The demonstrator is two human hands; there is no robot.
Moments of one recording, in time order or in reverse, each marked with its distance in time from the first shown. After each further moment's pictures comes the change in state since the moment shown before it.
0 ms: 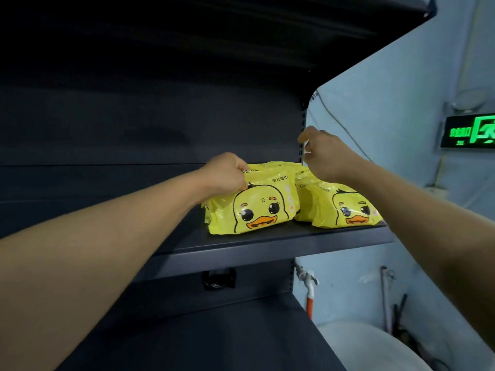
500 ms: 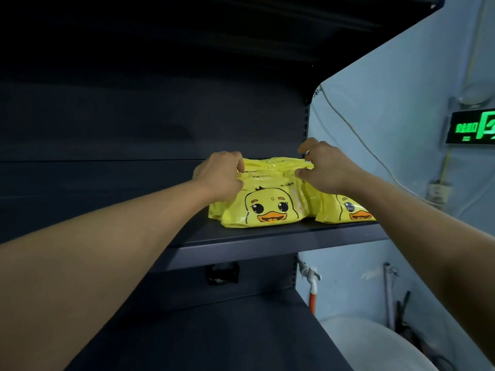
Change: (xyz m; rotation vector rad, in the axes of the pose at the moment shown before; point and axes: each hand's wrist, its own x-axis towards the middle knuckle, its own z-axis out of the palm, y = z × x) left_hand 0.009 -0.020 0.011 0.358 0.235 0.130; right_hand -0.023 -0.005 0.012 0.075 -0.060 0.049
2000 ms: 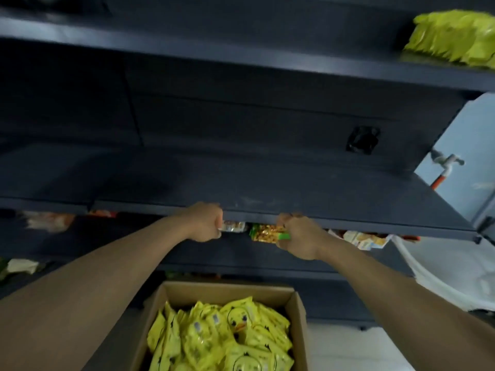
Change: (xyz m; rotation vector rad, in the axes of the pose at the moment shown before) left_hand -0.496 -0.364 -0.064 -0.009 -0.869 -0.417; right_hand -0.340 -0.400 0.266 0.109 -0.958 -0.079
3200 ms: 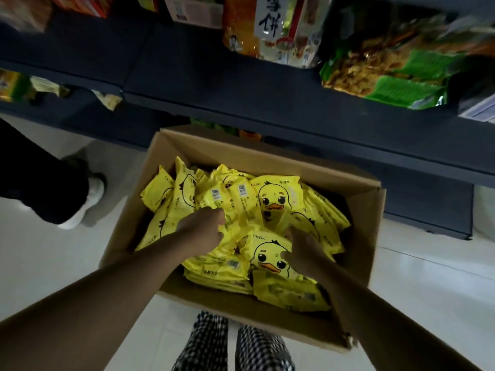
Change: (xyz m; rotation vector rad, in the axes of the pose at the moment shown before) left_hand 0.062 -0.085 0.384 -0.154 -0.327 -0.442; right_hand 0.074 0.120 0.413 0.181 -0.527 0.114
